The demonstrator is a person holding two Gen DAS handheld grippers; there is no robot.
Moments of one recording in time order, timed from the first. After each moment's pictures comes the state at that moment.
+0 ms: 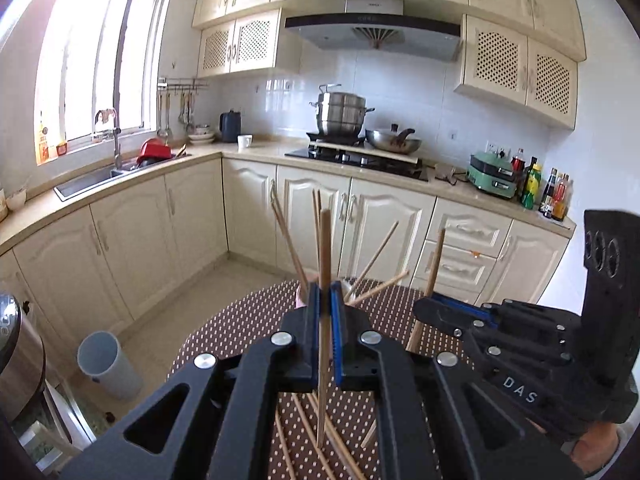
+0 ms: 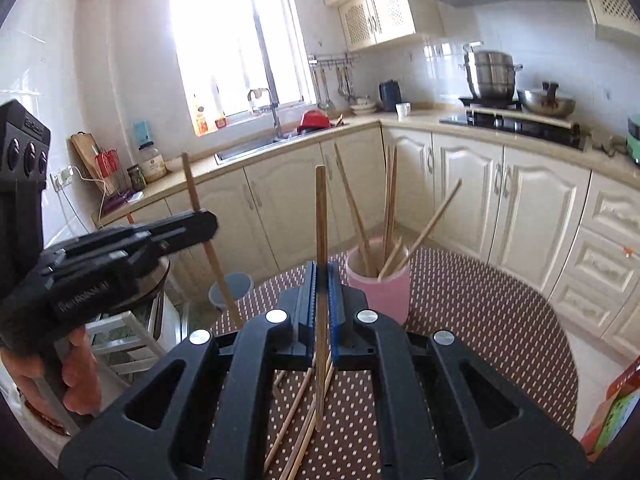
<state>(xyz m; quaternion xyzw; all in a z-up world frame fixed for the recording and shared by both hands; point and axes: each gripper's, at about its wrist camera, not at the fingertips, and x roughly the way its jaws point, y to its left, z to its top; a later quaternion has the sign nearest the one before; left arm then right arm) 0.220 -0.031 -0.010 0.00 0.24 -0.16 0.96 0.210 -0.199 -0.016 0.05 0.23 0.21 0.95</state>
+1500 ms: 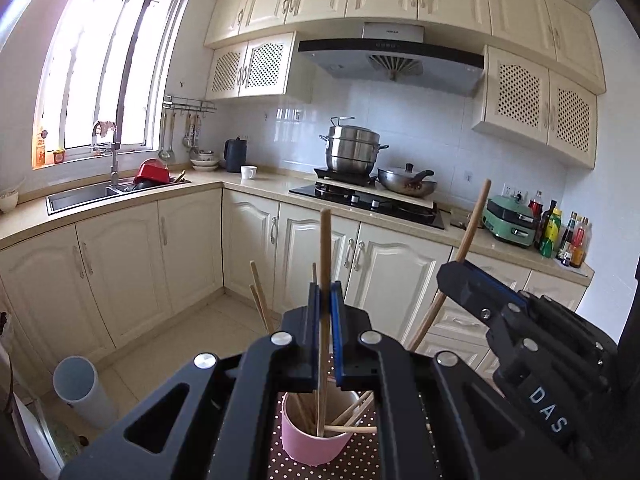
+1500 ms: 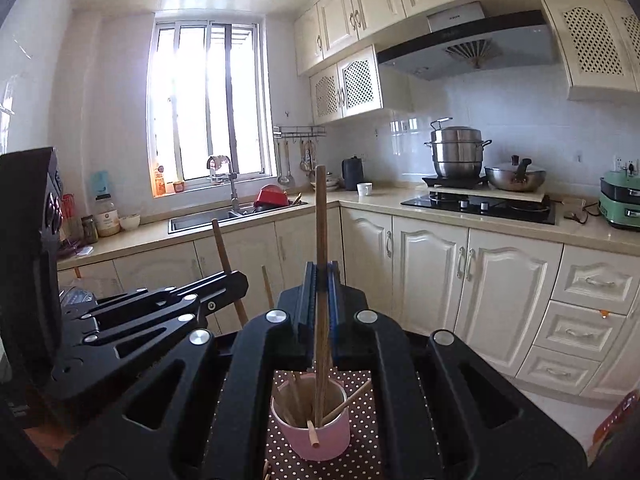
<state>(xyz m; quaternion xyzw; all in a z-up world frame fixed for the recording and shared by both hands) 0.349 -0.074 -0.015 -0.04 0.18 -0.14 0.97 0.291 -0.211 0.009 0.04 0.11 0.13 0.98</state>
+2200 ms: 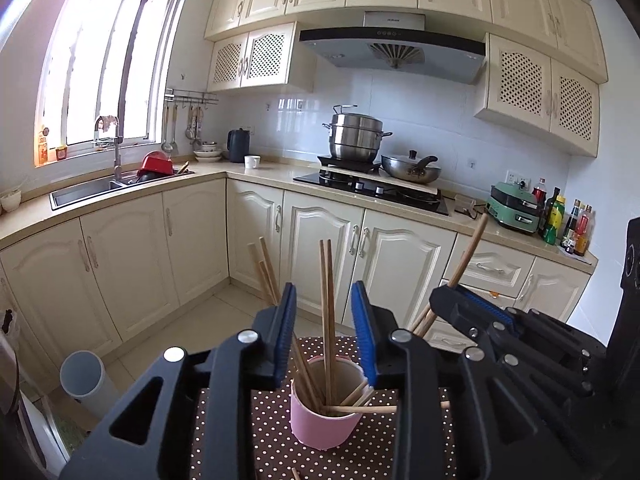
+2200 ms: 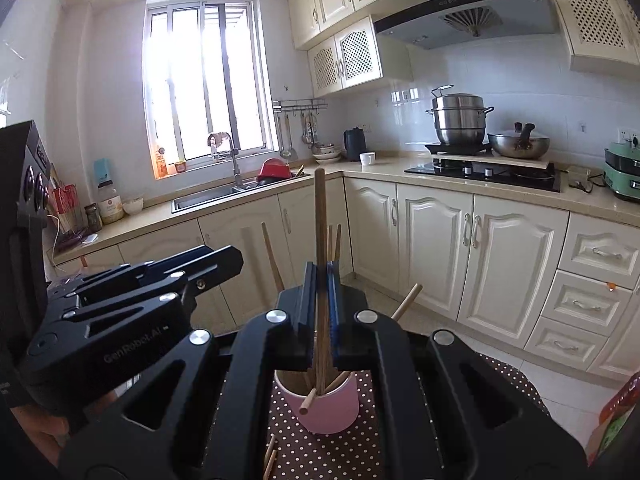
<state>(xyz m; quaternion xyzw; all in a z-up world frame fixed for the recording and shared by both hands) 0.341 -0.061 -0.030 -0.03 0.20 -0.14 0.97 0.295 -0.212 -0.015 0.06 0.16 0.14 0.97</state>
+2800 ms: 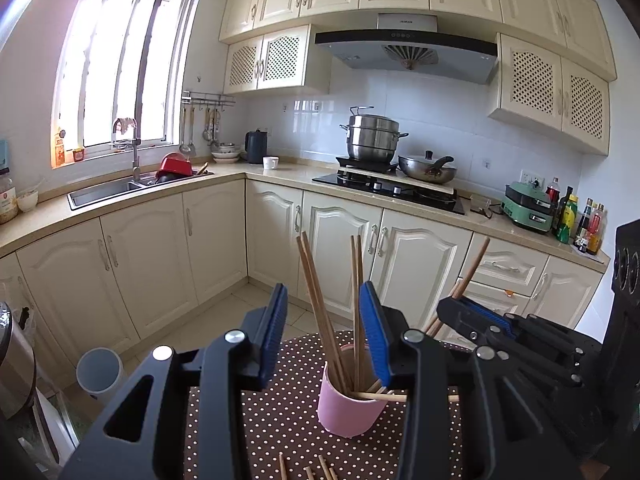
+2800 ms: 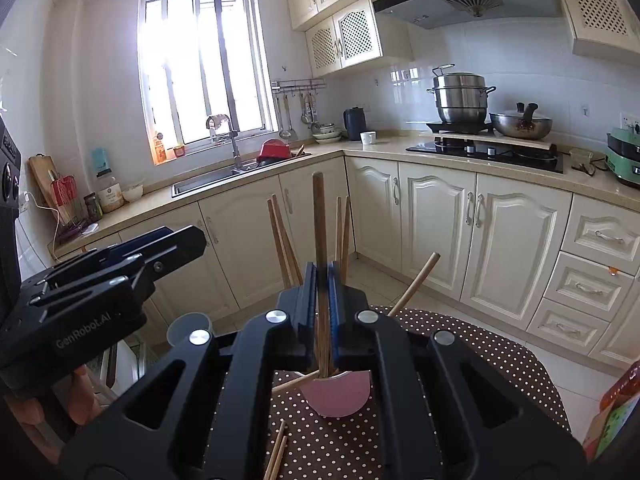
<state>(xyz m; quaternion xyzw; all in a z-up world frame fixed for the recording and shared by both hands) 0.324 -0.035 -0.026 -0.02 0.19 -0.11 0.97 0.296 -0.200 -0.026 0.06 0.20 0.14 0.97</state>
